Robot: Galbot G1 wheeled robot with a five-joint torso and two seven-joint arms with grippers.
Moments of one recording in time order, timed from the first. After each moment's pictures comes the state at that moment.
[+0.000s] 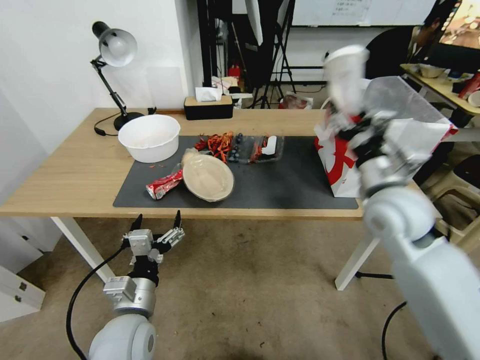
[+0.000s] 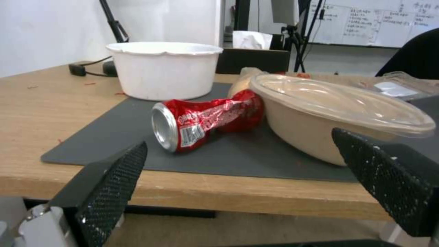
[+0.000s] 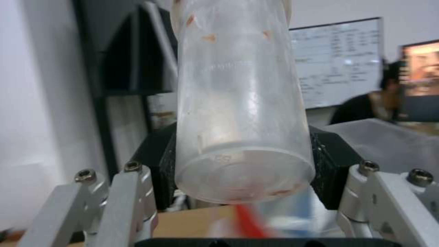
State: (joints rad) left arm 1.64 -1.59 -0.58 -2.16 -0.13 0.03 0.03; right arm -0.83 0.99 0.44 2.05 0.72 -0.28 0.44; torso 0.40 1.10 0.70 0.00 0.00
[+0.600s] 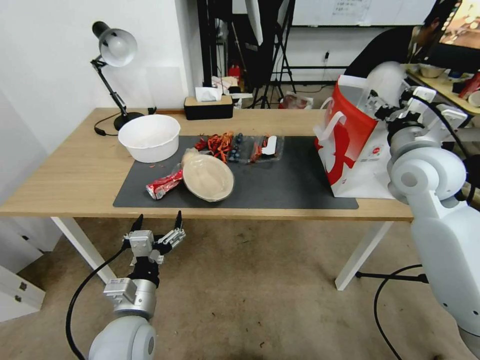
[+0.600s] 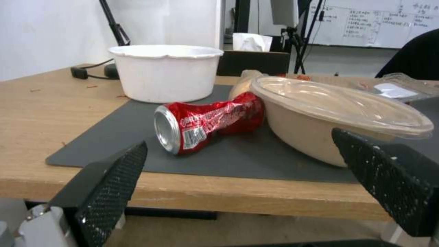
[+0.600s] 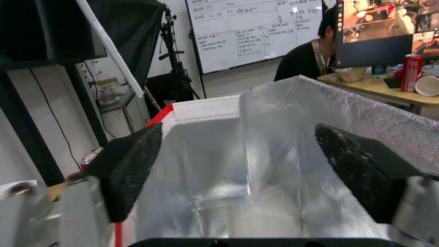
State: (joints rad) left arm 1.65 -1.59 -0.58 -2.17 -0.13 0.02 0.04; right arm -0.71 1.00 0.47 1.98 0.87 -0.49 0.63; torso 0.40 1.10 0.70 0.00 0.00
